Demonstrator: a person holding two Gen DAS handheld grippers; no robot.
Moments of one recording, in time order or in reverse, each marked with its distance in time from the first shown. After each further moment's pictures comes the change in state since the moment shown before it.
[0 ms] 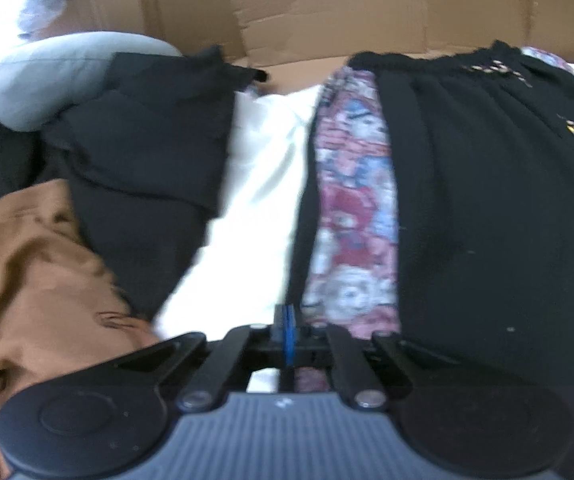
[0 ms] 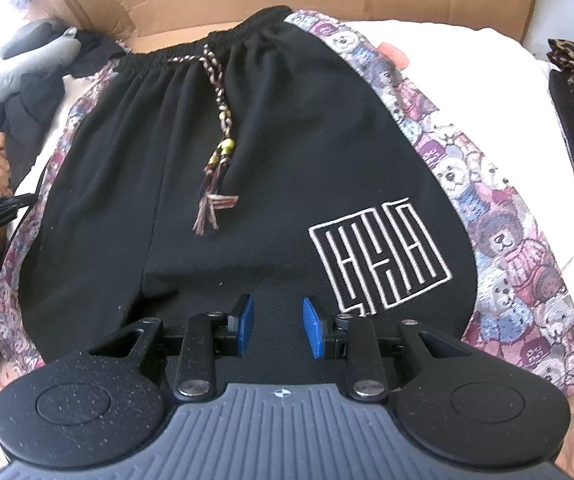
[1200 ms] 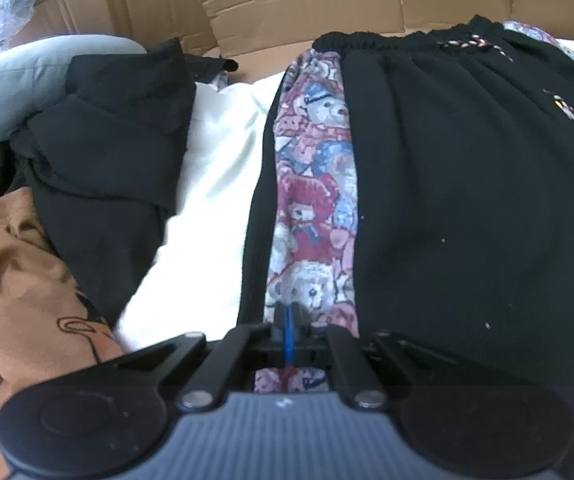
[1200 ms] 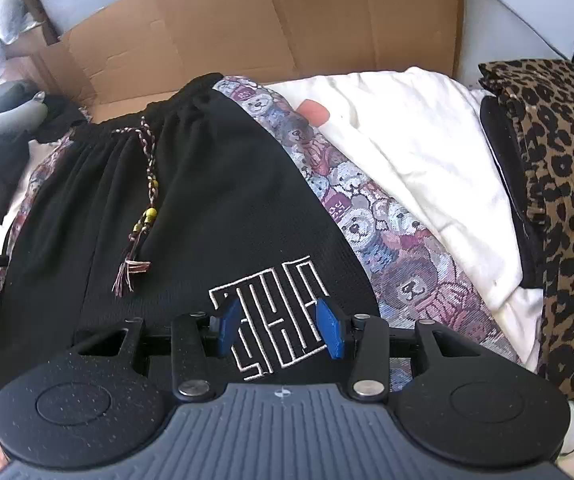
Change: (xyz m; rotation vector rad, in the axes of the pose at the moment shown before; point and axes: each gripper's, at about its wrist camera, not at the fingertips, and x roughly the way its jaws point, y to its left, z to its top) left arm 0.010 -0.026 -0.002 0.050 0.038 -0.039; right arm -0.009 -0.061 -0.008 0.032 -0.211 -0.056
